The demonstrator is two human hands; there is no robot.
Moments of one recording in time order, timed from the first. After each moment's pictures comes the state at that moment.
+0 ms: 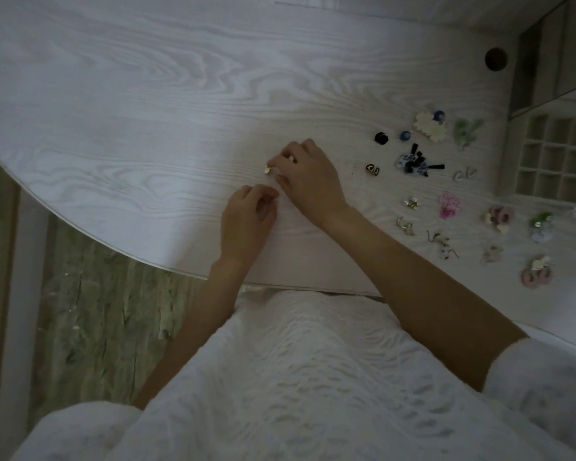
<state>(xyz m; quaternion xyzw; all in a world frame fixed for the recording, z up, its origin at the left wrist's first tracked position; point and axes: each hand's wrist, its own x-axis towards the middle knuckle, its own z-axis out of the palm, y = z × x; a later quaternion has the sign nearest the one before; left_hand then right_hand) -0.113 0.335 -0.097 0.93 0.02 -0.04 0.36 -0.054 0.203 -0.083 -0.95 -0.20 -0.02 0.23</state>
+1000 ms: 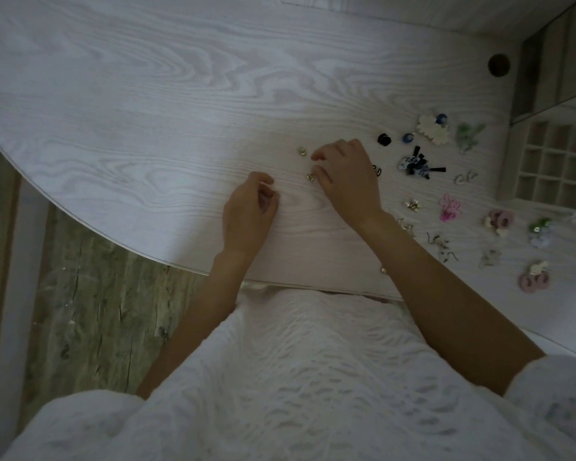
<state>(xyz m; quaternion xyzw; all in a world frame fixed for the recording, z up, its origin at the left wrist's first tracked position) -0.108 0.331 -0.093 0.92 0.07 -0.05 0.39 -0.057 0.161 -0.079 -0.96 -0.10 0.00 0.26</state>
